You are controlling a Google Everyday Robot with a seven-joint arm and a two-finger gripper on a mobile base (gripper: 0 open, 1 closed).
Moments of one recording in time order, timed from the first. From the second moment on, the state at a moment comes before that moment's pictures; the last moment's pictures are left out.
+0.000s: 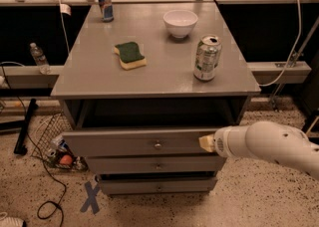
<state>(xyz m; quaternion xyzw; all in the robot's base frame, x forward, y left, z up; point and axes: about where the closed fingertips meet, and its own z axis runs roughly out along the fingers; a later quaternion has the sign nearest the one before) 0.529 -0.153 0.641 -0.15 0.92 0.16 0.31</state>
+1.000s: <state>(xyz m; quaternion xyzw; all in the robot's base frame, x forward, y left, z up) 0.531 -0.159 0.635 -0.17 0.94 0.16 0.27</state>
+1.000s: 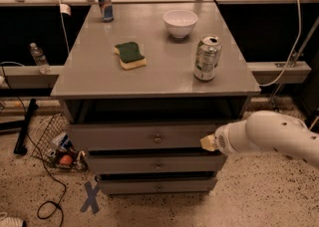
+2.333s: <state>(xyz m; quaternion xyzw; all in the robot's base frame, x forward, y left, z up) 0.550 -0.161 0.627 -0.16 0.93 0.16 0.27</state>
